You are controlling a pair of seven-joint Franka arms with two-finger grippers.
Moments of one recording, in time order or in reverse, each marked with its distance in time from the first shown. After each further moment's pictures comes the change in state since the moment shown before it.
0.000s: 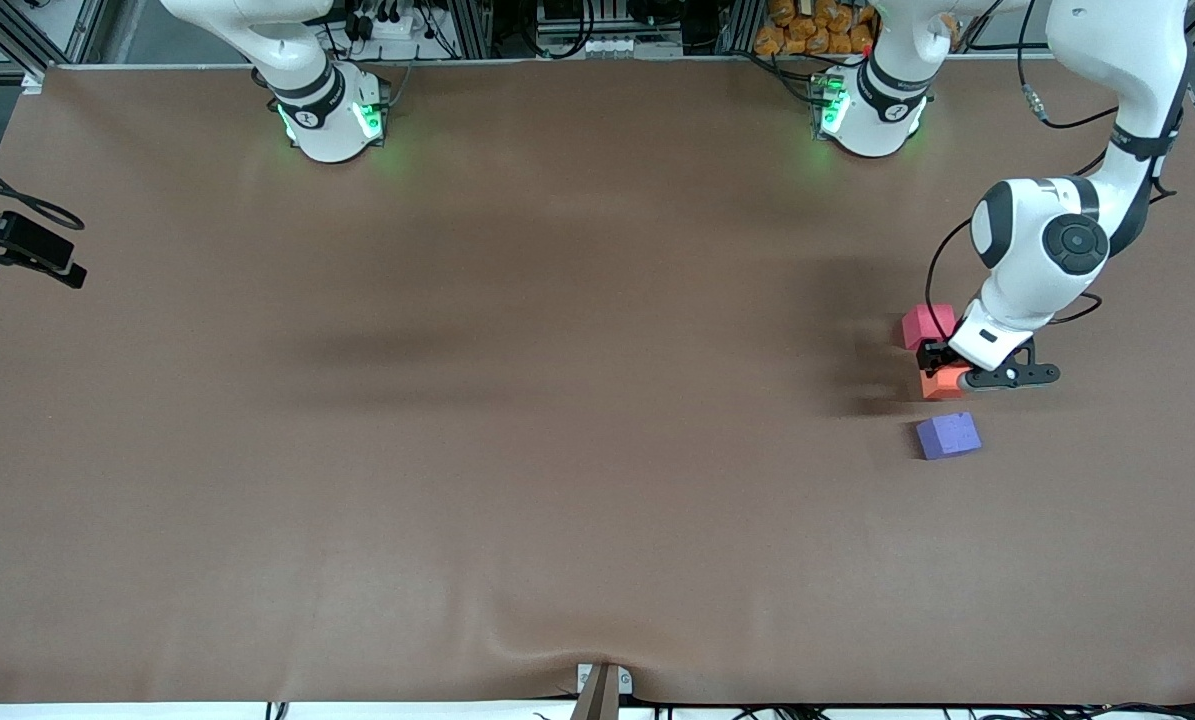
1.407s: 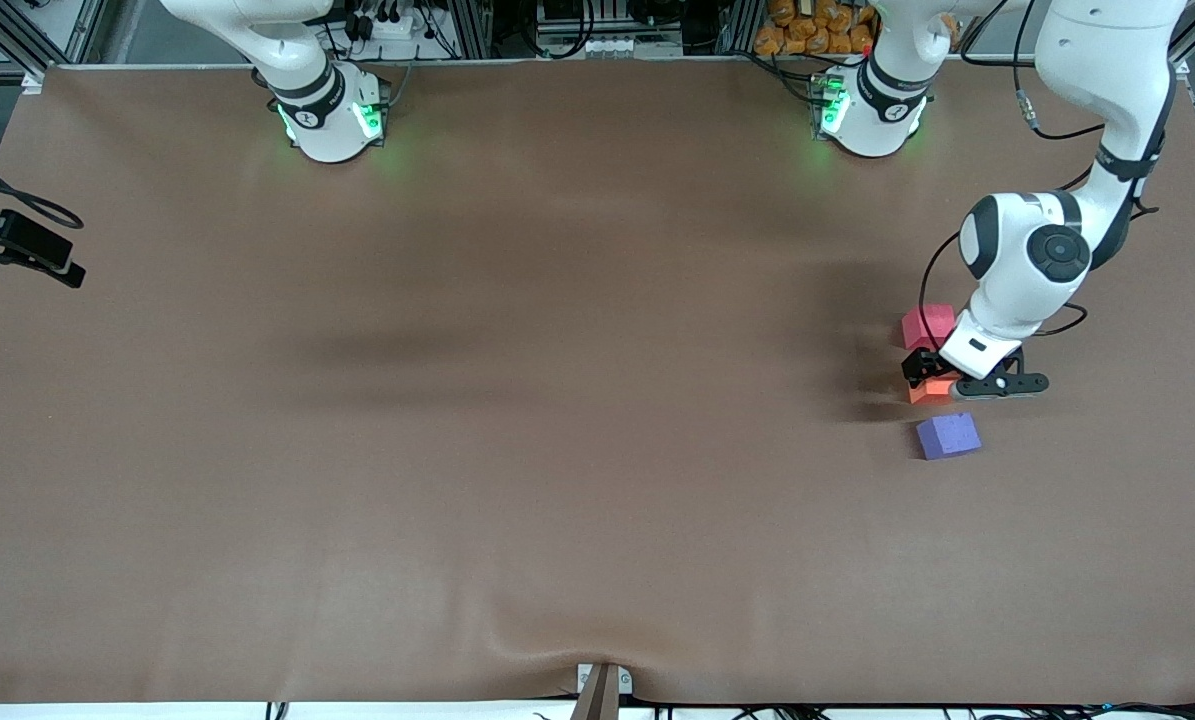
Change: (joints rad) left arm 0.000 0.037 -0.003 0.013 0.000 0.102 0.000; right arm 0.000 0.000 0.003 0.006 0.000 0.000 0.000
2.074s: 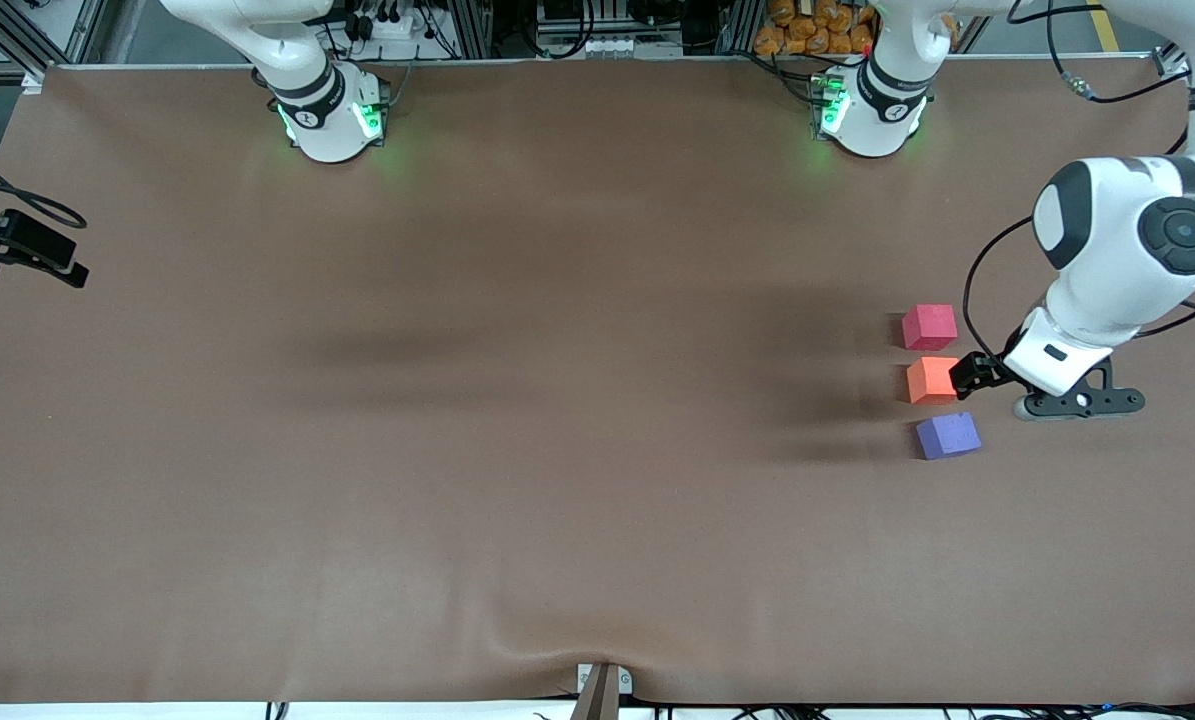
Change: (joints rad) left arm -0.004 -0.114 -0.064 0.394 0.000 -0.558 0.000; right arm 0.001 0.000 0.005 0.000 0.000 0.001 0.000
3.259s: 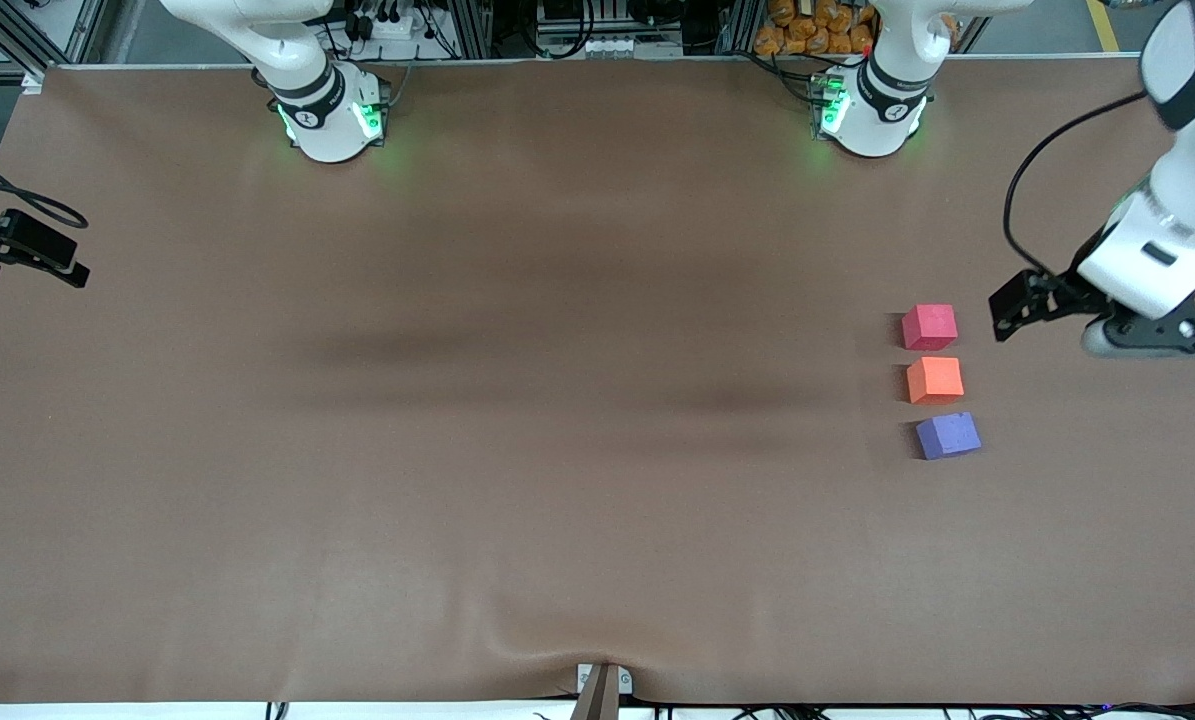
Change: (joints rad) left arm -0.015 -0.087 -0.079 0.421 -0.022 -0.548 -0.006; right arm 0.000 0.000 0.001 0.001 0.000 0.000 0.000
